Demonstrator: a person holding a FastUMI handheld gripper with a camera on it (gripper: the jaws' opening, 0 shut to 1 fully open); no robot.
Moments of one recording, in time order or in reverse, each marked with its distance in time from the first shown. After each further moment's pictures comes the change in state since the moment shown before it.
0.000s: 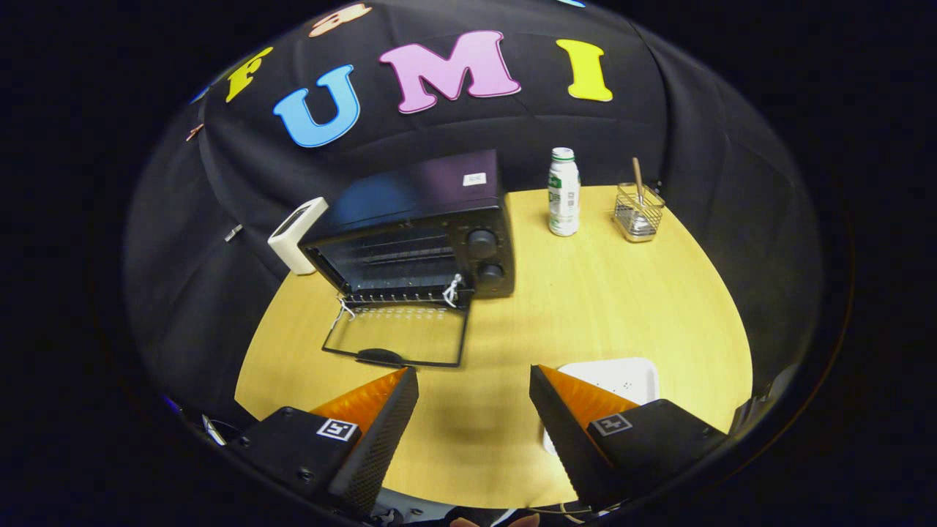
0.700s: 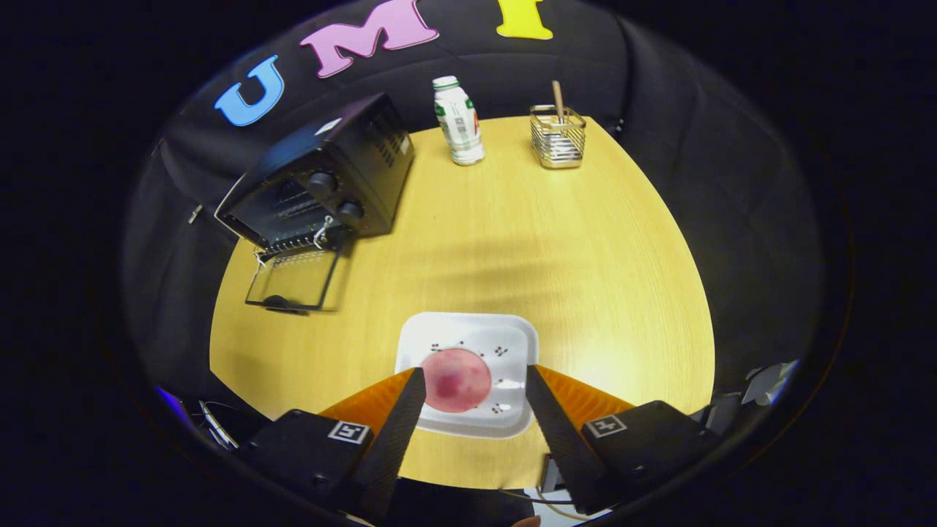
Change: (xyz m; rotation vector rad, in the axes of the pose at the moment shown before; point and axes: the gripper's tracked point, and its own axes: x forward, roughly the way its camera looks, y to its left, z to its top) arm 0.015 -0.172 -0.055 0.043 0.281 -0.077
